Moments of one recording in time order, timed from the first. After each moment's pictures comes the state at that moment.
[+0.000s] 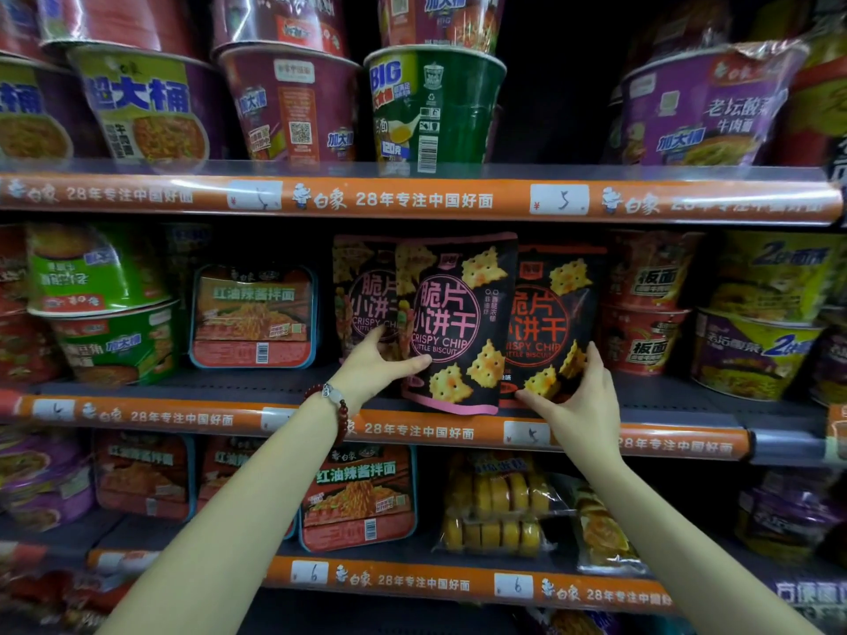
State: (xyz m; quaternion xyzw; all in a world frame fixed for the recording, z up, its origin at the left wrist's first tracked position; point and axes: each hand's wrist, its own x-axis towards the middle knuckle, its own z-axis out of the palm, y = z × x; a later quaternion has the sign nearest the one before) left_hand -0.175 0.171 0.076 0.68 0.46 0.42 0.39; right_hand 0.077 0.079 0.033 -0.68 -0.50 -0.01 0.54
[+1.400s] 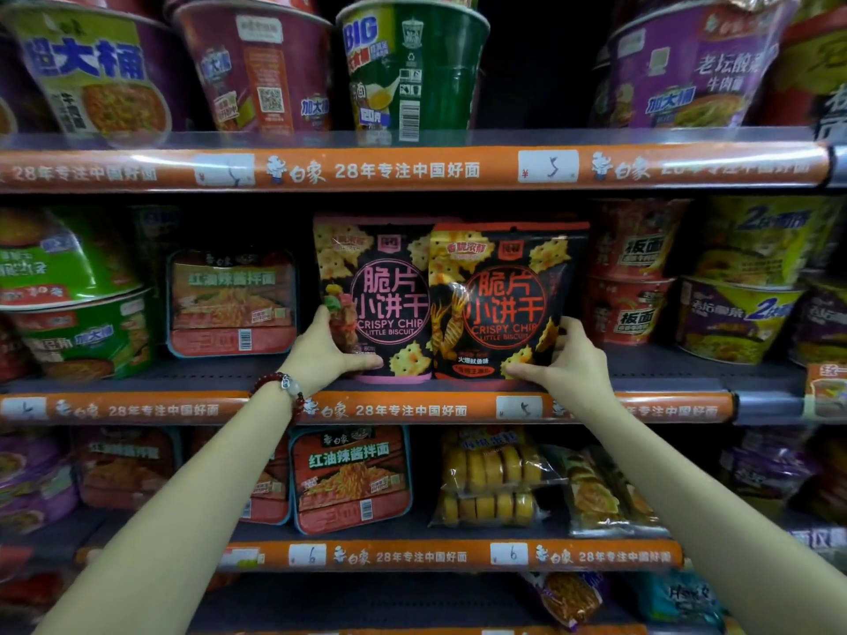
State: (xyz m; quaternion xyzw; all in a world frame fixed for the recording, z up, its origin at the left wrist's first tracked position) left_hand -0.217 0.192 0.068 0.73 0.52 0.37 0.25; right_hand 0.076 0.075 0.059 -0.69 -0.53 0.08 0.49
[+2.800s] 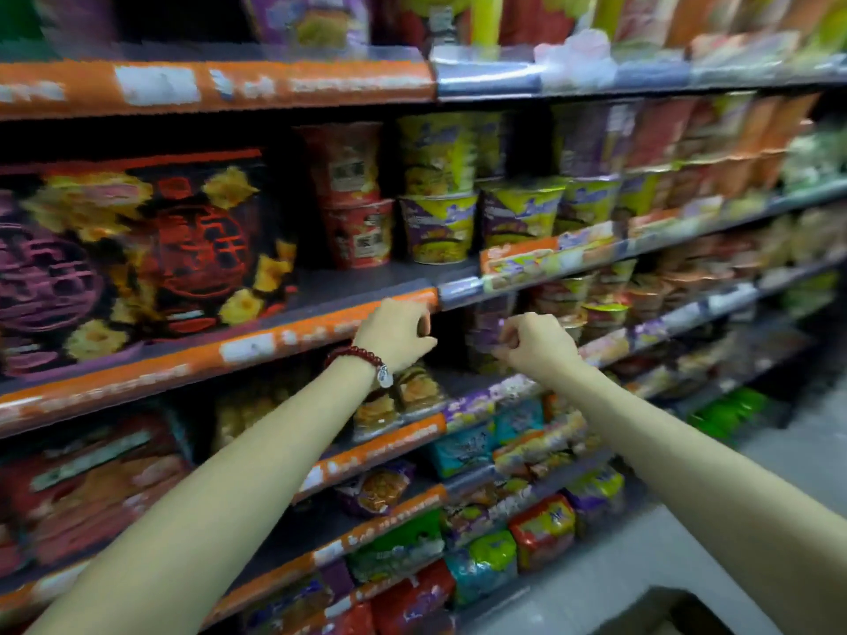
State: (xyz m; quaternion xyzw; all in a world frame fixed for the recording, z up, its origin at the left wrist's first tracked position) left_hand 0.118 0.007 0.040 0.95 0.26 0.18 0.06; right_hand 0.278 -0.126 0.004 -0.85 -0.45 -0.02 0.27
